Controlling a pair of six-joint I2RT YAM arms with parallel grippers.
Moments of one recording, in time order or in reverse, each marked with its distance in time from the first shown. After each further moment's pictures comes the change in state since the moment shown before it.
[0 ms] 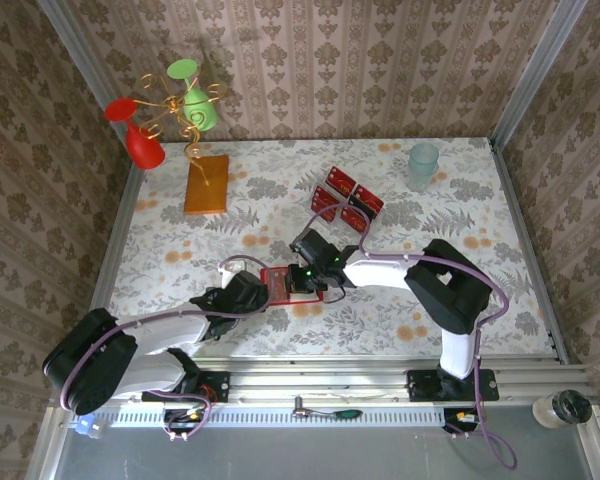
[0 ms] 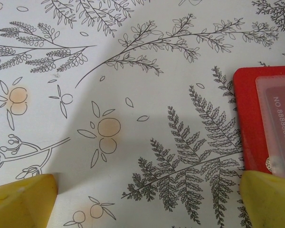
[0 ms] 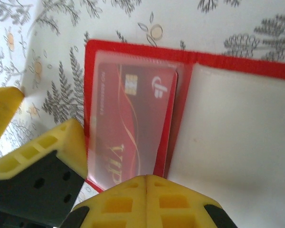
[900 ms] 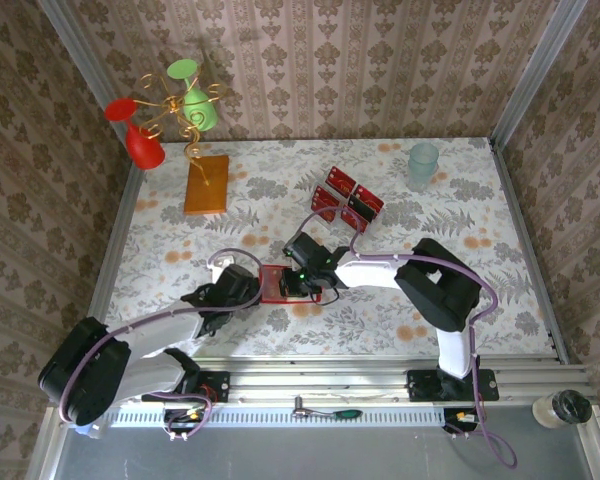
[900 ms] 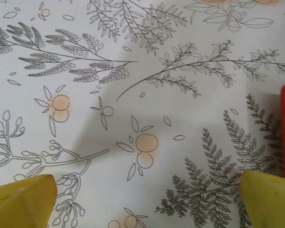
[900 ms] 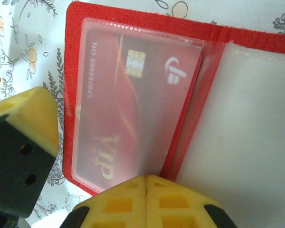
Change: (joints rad) left arm 0.103 -0.052 0.016 -0.053 0.031 -0.015; right arm 0.026 0.055 0.058 -0.027 -0.004 0.000
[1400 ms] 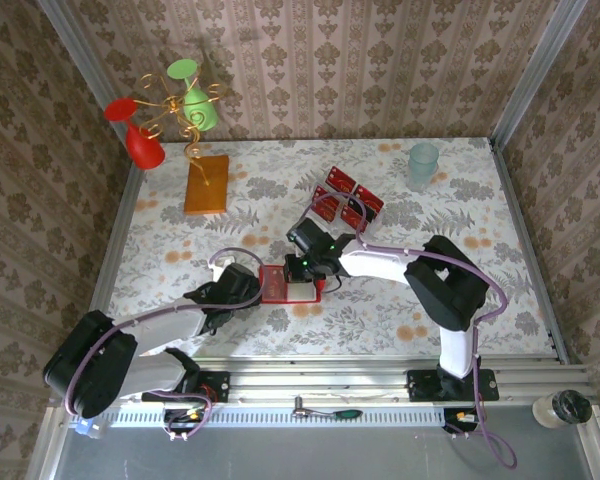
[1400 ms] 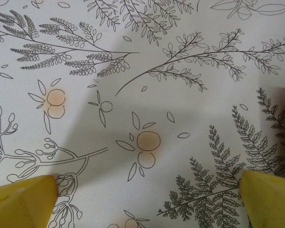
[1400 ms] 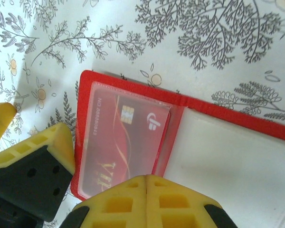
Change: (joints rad) left arm 0.008 0.049 0.010 0.007 0.014 0.001; right arm -0.051 -0.026 0.077 -0.097 0.060 -0.061
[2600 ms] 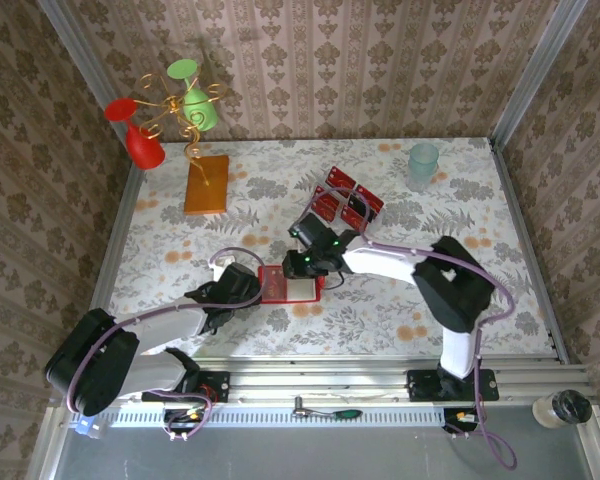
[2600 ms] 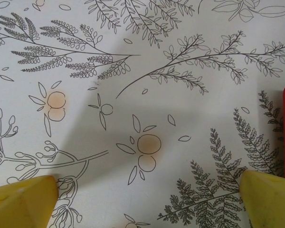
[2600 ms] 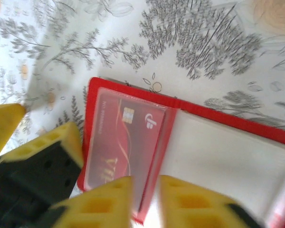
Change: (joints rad) left arm 0.000 0.013 0.003 0.009 -0.008 0.000; right arm -0.027 -0.064 -0.009 -0.040 0.013 -0.027
